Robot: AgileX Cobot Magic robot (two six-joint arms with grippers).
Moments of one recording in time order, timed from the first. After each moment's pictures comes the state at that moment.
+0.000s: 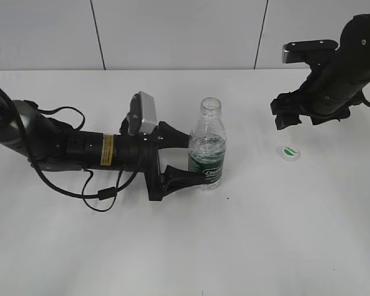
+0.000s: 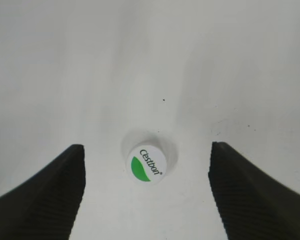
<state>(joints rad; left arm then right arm) -0.34 2.31 -1.12 1.30 -1.08 -0.46 0.25 1.92 -1.21 -0.02 0.49 0.02</state>
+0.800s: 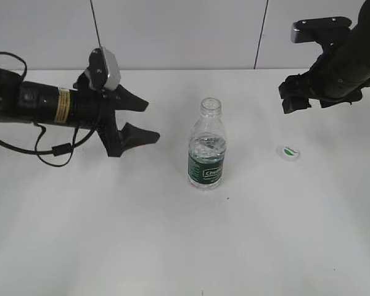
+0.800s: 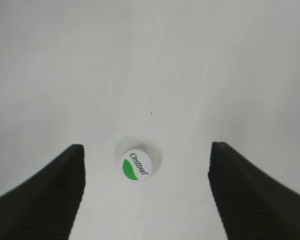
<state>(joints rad) -0.19 2.07 -1.12 1.51 -0.79 -0.67 0.25 1.82 -1.21 -0.06 0.51 0.02</state>
